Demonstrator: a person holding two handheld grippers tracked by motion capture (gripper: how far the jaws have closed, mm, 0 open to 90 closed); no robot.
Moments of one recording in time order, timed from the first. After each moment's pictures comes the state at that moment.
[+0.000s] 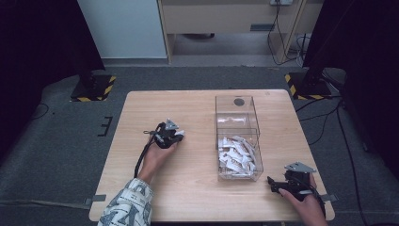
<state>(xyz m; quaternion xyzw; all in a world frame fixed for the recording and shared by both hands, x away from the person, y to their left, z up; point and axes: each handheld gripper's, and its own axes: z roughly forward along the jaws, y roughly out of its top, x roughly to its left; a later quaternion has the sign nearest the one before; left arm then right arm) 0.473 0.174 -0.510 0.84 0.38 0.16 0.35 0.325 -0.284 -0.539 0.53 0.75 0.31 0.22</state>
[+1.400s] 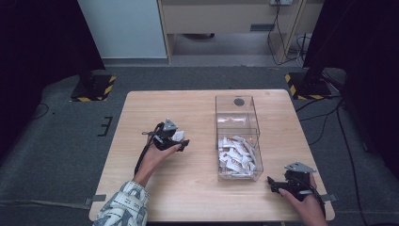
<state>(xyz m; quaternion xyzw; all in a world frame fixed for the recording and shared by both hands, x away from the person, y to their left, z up) 0.461 0.174 -0.496 0.83 0.36 0.17 0.39 0.325 -0.284 -0.539 0.53 0.75 0.31 0.22</state>
